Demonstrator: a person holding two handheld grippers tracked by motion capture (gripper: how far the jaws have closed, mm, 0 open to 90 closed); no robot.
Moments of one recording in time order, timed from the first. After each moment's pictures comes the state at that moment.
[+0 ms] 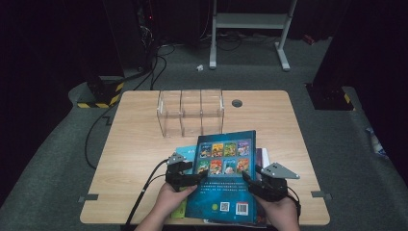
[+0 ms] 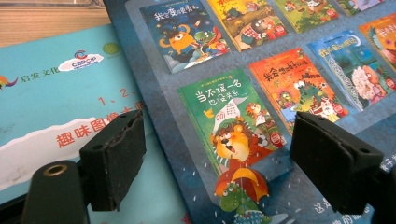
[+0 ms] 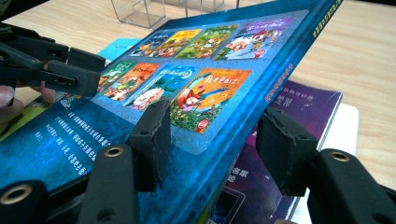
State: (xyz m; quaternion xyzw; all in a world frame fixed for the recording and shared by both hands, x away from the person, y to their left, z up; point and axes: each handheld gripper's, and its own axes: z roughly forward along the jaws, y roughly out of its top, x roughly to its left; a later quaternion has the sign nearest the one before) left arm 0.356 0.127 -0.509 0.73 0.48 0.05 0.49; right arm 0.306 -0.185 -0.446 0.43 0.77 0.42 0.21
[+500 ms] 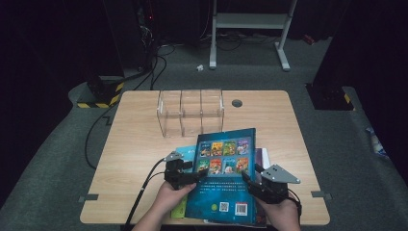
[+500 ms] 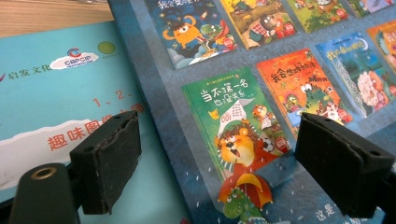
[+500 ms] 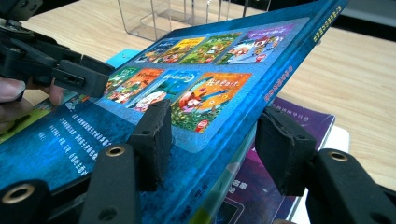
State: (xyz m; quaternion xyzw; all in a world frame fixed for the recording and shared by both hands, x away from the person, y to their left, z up) left arm 0.362 0.133 -0.509 0.72 0.49 0.02 0.50; right arm 0.298 -0.183 -0.440 0.40 0.77 0.44 0.24
